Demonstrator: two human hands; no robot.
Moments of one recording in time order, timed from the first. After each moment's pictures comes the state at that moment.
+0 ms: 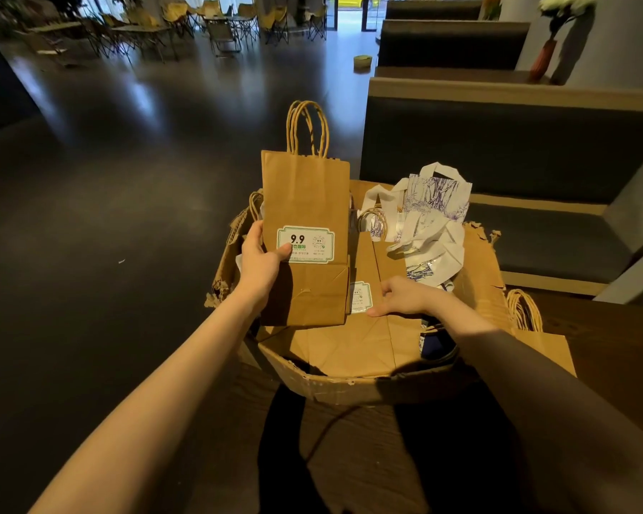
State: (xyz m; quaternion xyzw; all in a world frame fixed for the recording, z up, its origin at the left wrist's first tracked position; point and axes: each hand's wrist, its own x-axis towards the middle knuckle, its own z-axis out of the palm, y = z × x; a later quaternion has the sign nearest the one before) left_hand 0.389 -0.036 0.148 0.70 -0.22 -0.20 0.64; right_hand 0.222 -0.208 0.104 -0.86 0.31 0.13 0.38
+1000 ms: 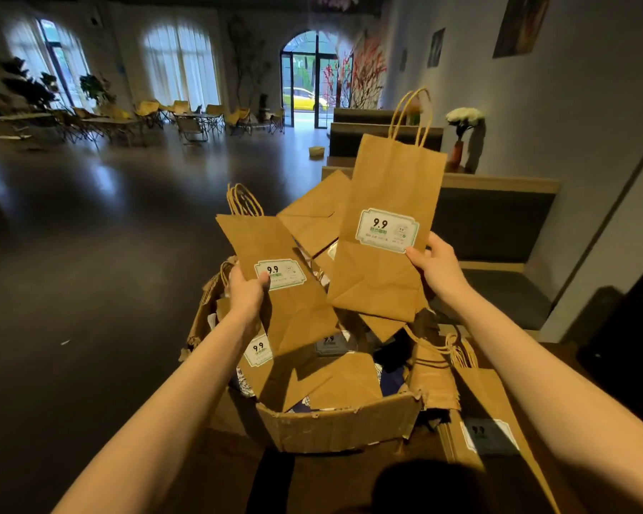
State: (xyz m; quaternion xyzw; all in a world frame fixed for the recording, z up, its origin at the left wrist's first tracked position) left_hand 0.360 -0.053 0.201 0.65 -0.15 -0.25 0.71; right_hand 0.139 -0.203 0.249 -0.73 0.32 -0.39 0.46
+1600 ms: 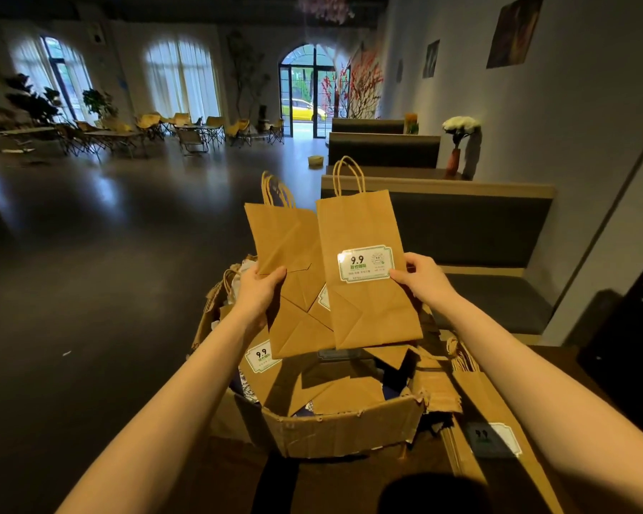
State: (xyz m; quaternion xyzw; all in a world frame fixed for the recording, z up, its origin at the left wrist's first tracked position) left_hand 0.339 -0.039 0.233 0.61 -0.23 -0.30 0.70; right_hand 0.145 -0.197 0.244 -0.81 0.36 -0.27 0.37
